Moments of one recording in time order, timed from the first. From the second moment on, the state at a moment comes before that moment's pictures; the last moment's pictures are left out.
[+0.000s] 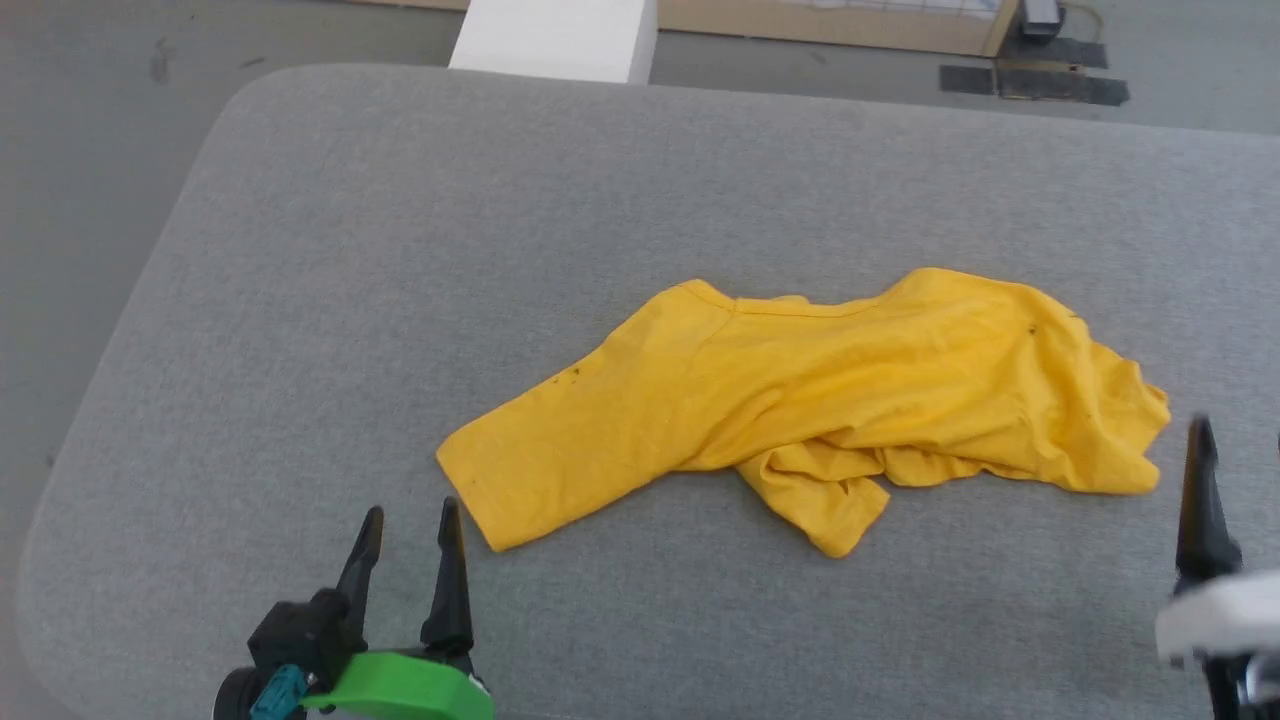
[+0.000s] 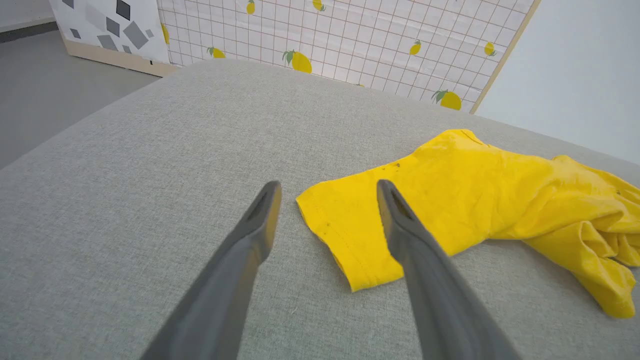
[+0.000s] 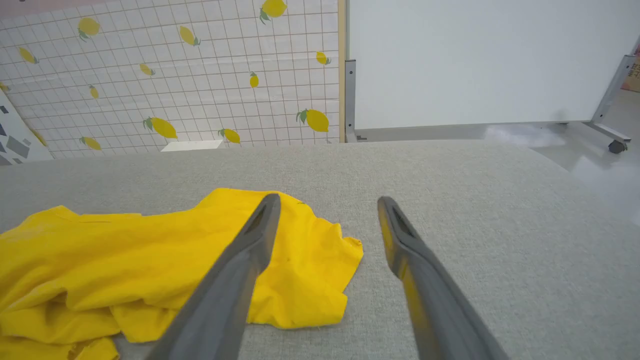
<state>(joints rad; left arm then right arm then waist) 0.07 0.07 -0.13 0.05 -0.29 0.02 -0.26 0.00 -0.05 -0.33 -0.03 0.12 0.13 -0.06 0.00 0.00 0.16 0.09</state>
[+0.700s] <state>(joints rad) -0.25 0.25 -0.19 0.23 -0.23 -0.05 0.33 0.09 -0.05 -0.28 -0.08 0.22 0.13 -0.10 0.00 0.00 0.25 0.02</state>
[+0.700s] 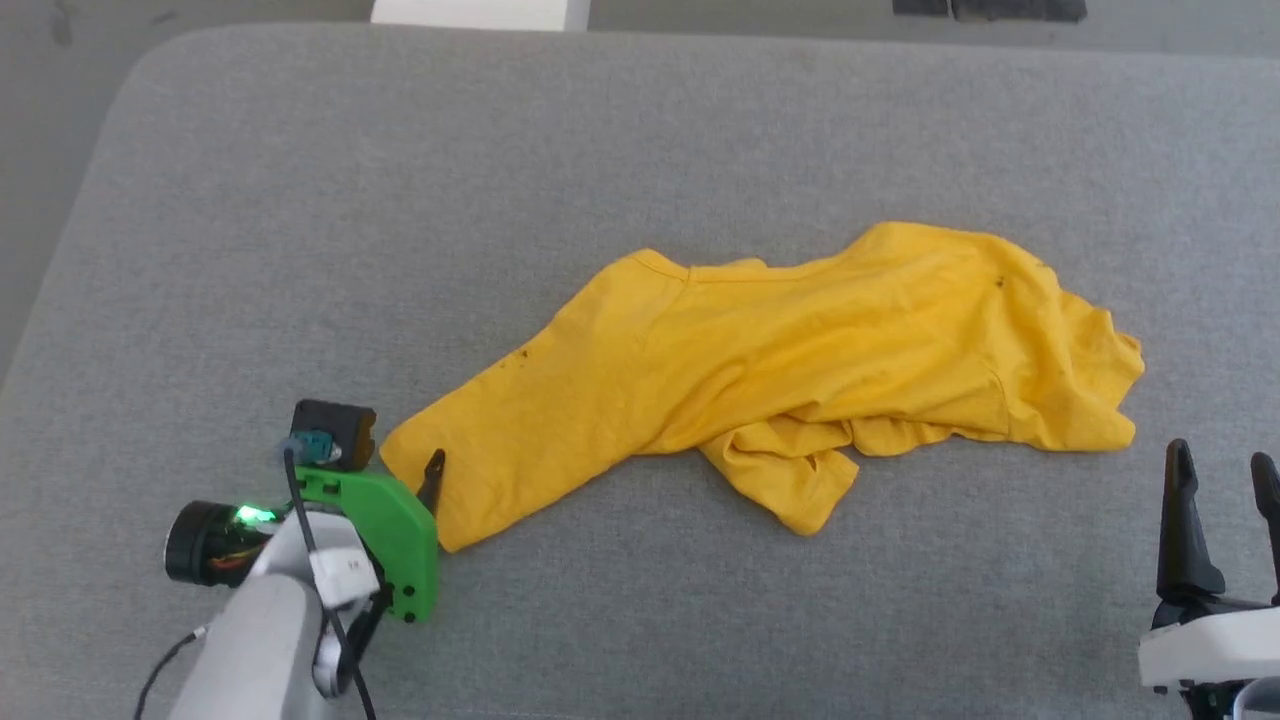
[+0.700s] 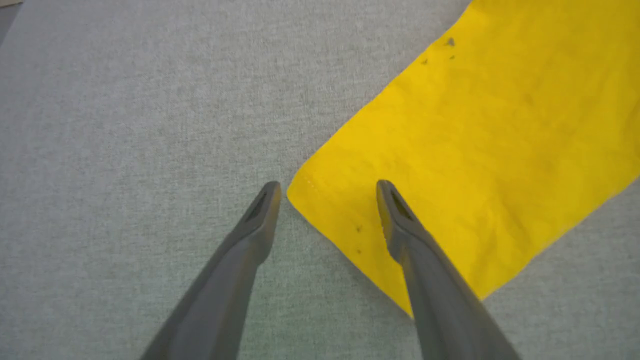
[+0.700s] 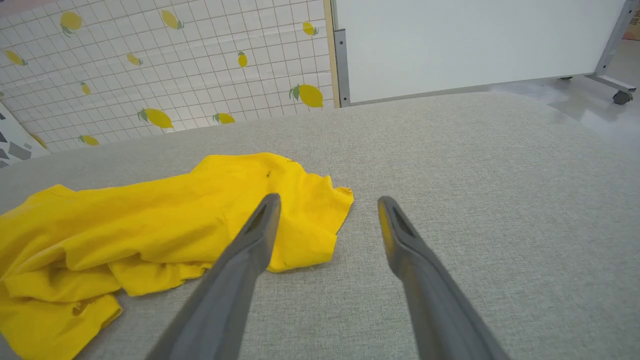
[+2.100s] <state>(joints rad) -0.08 0.24 -0.12 0.00 -0.42 -0.01 0.15 -0.22 -0.09 -0.32 -0.09 0.12 0.13 0.25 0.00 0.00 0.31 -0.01</state>
